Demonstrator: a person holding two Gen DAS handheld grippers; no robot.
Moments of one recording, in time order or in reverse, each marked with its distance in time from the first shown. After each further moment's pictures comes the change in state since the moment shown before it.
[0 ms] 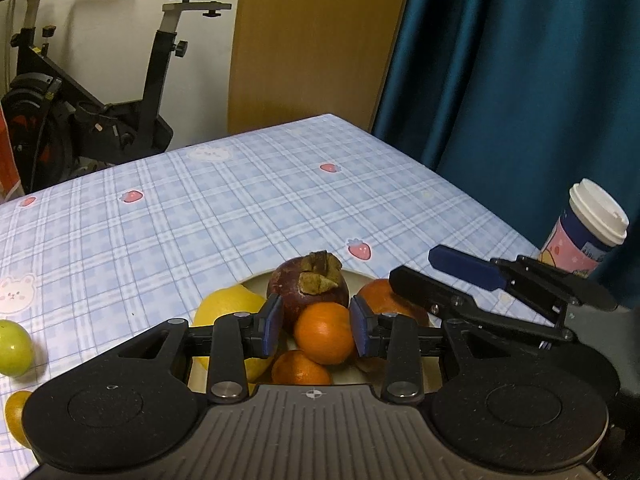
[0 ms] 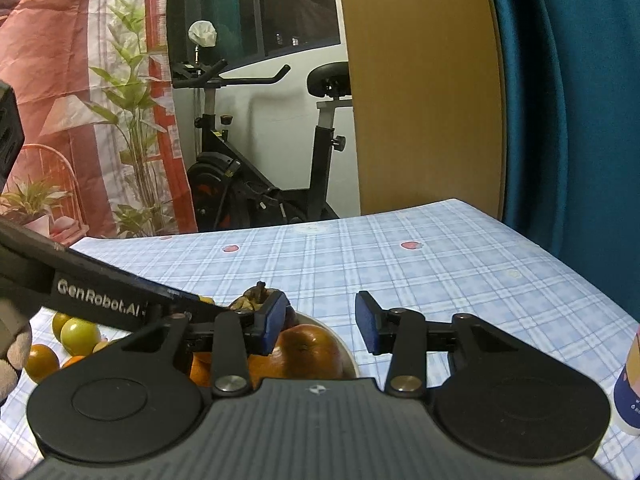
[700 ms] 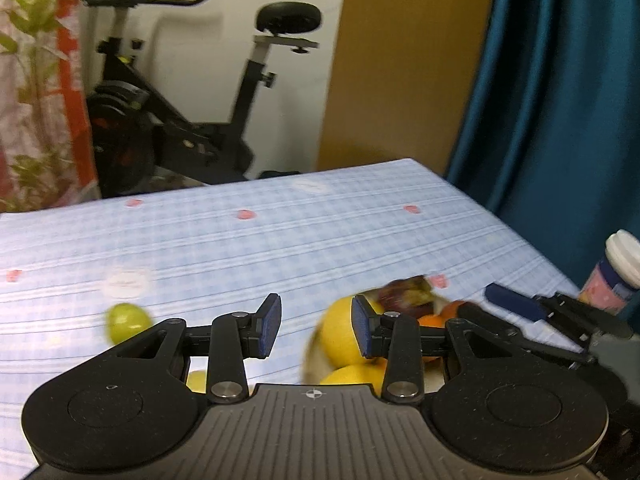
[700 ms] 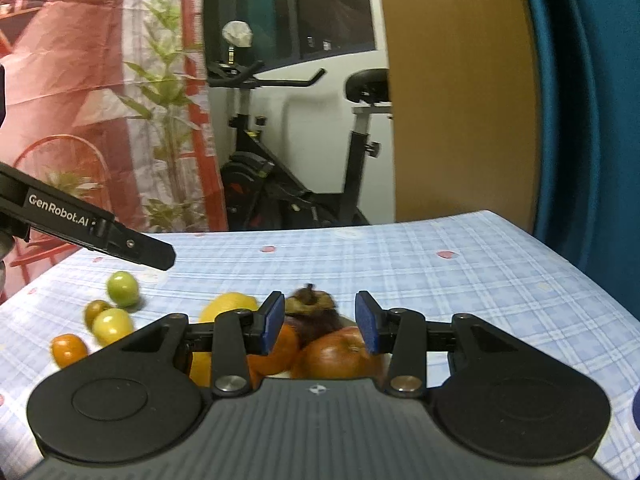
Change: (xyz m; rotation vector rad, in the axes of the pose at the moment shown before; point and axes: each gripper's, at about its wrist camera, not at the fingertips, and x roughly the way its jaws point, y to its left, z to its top) left arm -0.081 0.039 -0.015 -0.093 -0.094 0.208; right arm -0.009 0.018 0.000 -0.059 -0.015 0.098
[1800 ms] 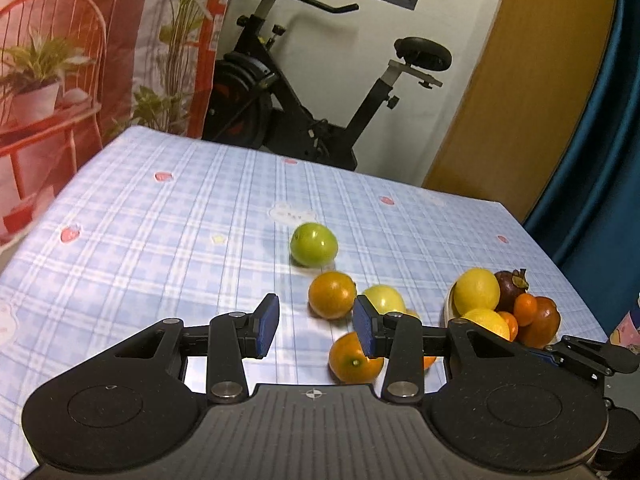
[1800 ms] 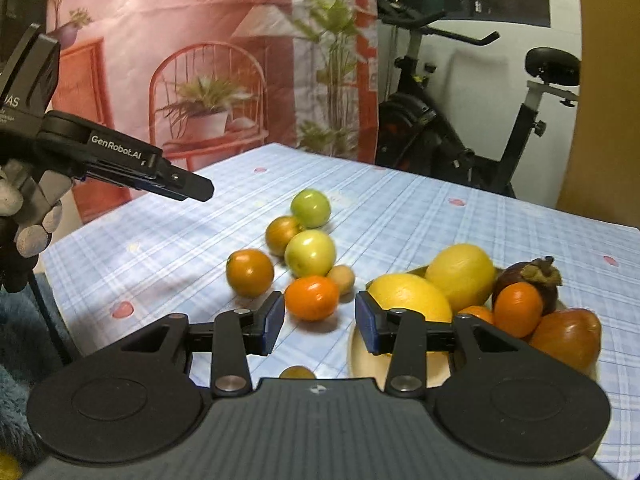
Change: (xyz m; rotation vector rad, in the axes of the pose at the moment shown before) left arm -0.077 0.106 -0.072 -0.310 -0.060 0.135; right arm 0.003 0.107 -0.015 -0.258 0.203 0.371
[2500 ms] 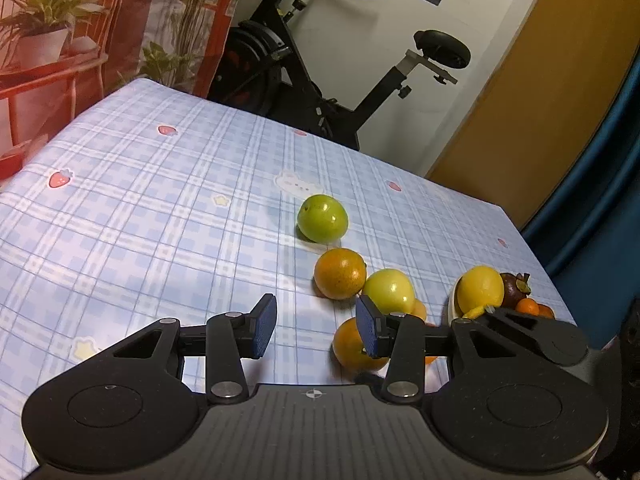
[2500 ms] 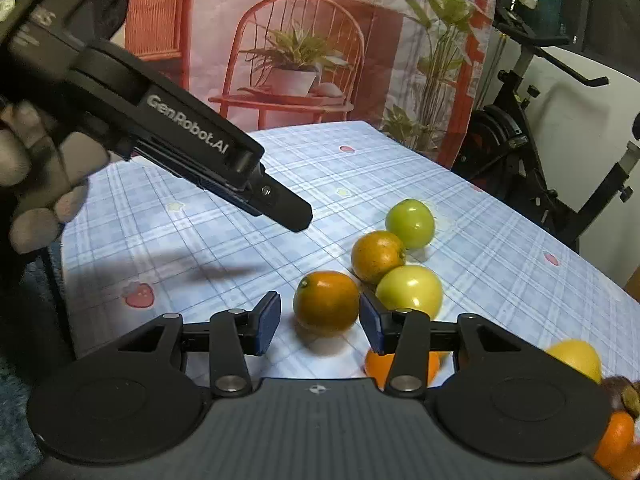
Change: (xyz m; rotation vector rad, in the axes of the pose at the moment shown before) left arm 0.019 0.022 -0.011 -0.118 0.055 -0.050; right arm 0.083 0.052 0.018 -0.298 0.078 0.137
